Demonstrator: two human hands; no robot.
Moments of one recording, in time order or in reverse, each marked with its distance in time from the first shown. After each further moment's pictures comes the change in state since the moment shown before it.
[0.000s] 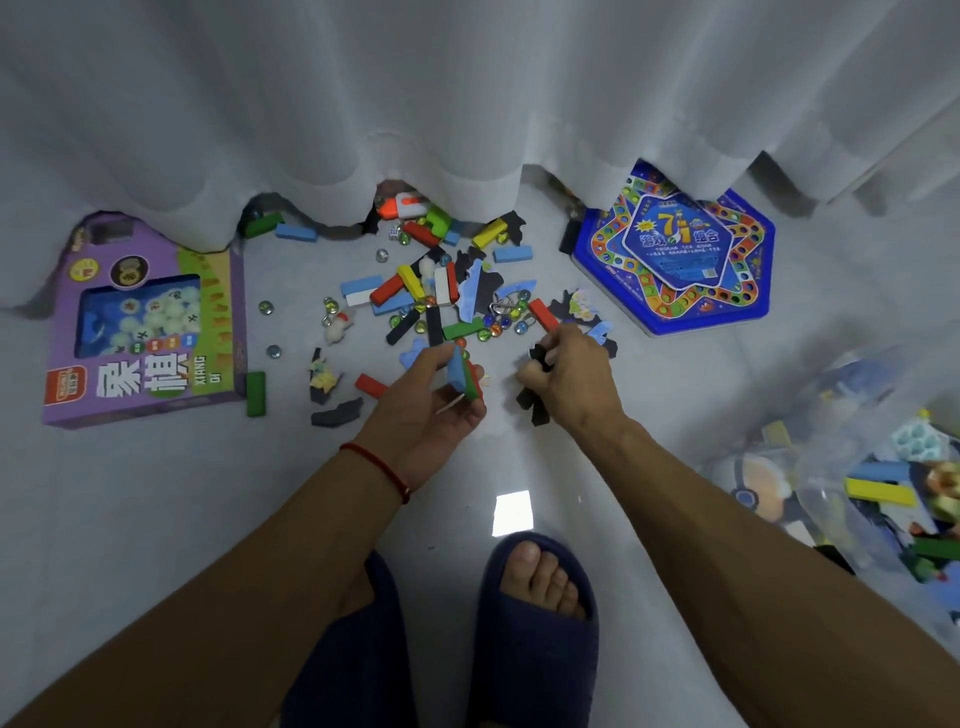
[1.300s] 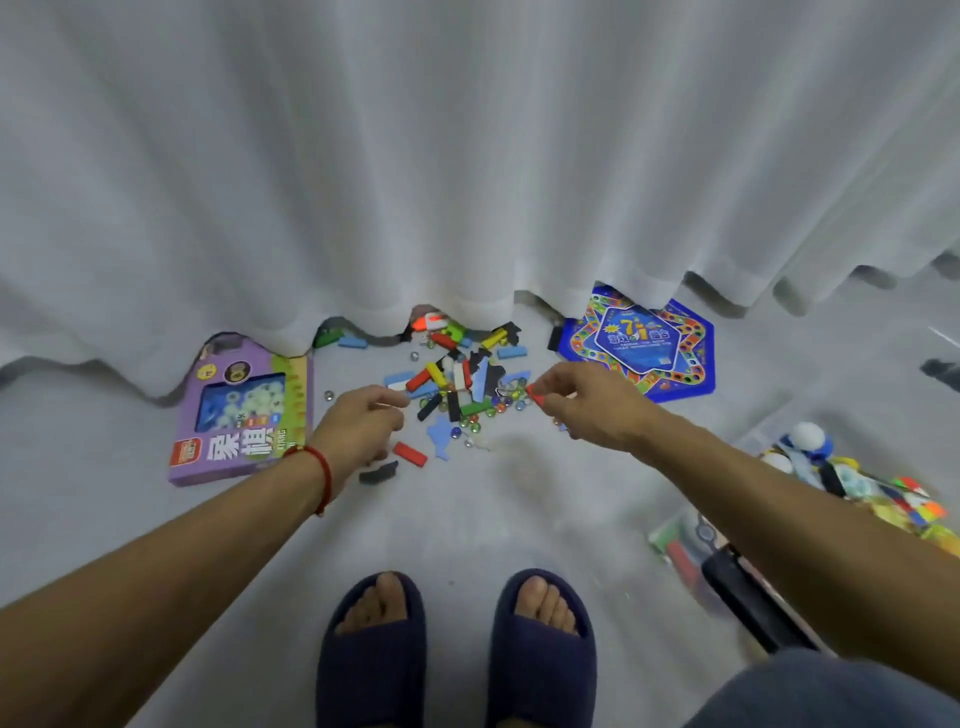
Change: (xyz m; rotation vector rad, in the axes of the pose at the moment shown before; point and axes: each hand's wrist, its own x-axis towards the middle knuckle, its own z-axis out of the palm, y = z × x) left_hand -0.101 0.080 -0.019 1.099 0.260 0.476; right_hand -0.088 -0.082 -0.123 -0.075 -0.187 -0.190
